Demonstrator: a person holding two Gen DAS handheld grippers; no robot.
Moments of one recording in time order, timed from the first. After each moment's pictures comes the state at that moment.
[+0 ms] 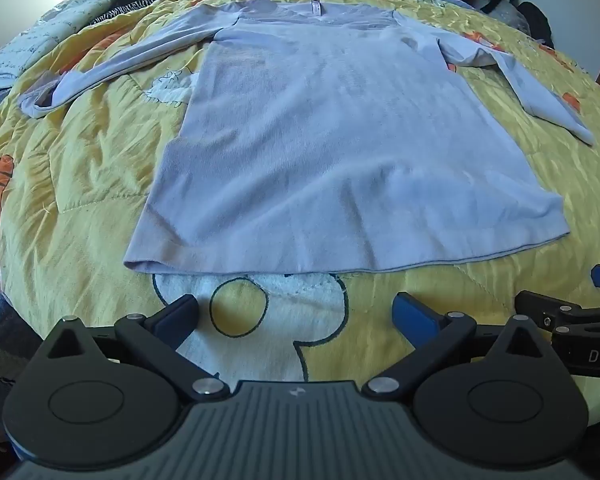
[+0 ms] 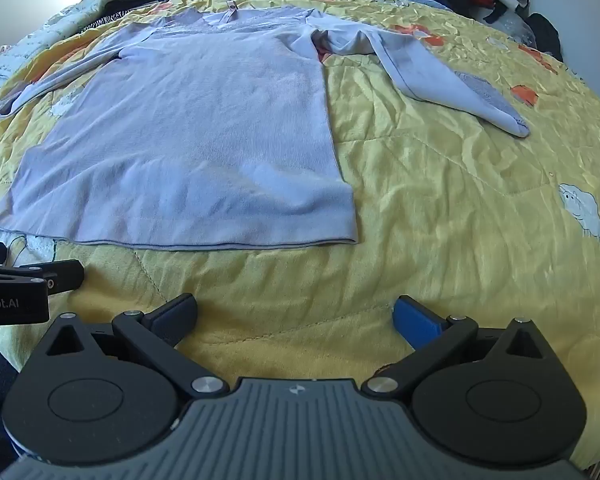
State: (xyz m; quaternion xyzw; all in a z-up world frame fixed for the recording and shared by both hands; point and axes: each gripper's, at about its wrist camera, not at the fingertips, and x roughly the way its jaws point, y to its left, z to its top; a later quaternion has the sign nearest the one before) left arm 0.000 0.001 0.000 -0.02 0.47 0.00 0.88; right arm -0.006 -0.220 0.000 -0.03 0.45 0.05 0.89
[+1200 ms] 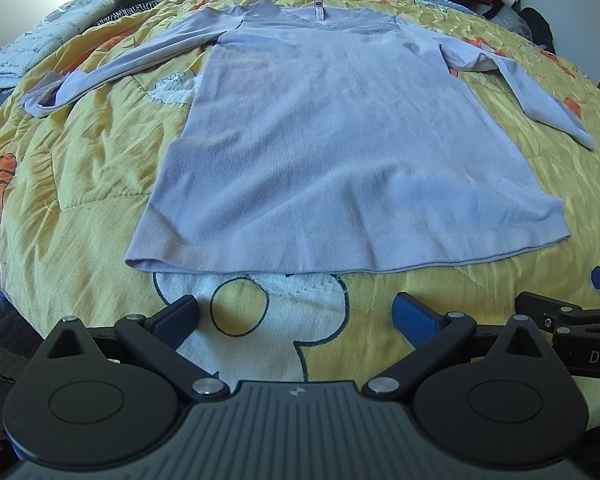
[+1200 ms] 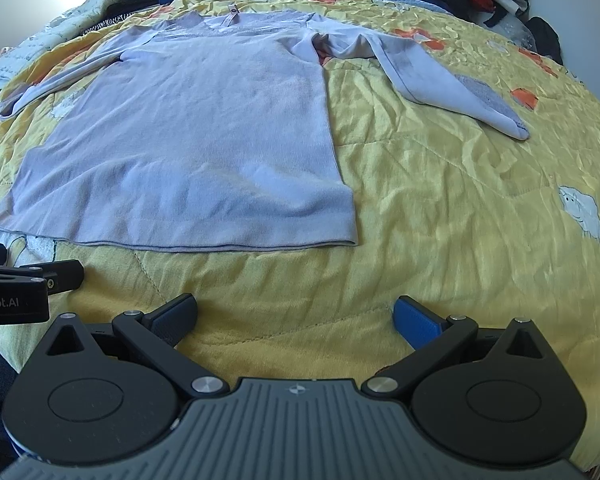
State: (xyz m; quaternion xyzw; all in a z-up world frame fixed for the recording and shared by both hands) left arm -0.001 0.003 0.001 -0.02 0.47 0.00 0.88; right arm -0.007 -0.221 -0.001 -0.03 0.45 0.05 0.89
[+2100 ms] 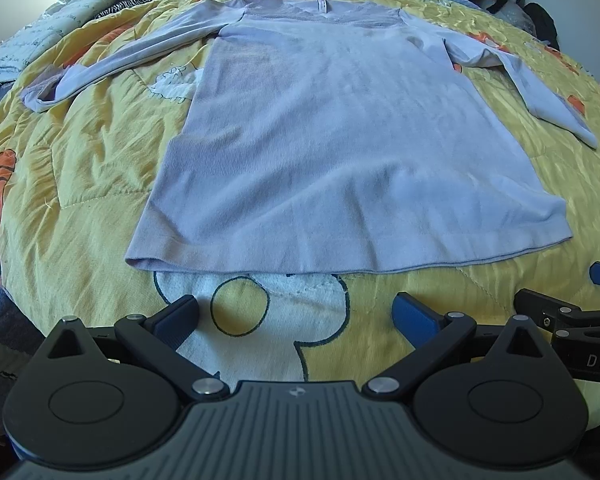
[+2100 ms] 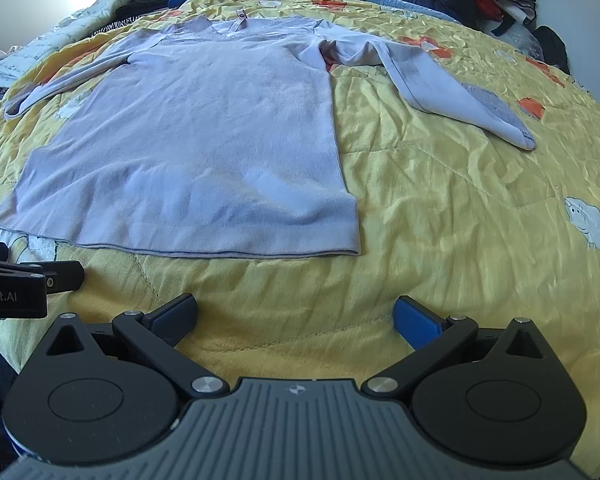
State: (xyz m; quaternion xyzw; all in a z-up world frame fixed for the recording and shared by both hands) left arm 0.002 0.003 0.001 -0.02 0.48 0.01 0.88; right arm -0.004 -0.221 -0.002 -0.04 0.44 0.06 0.89
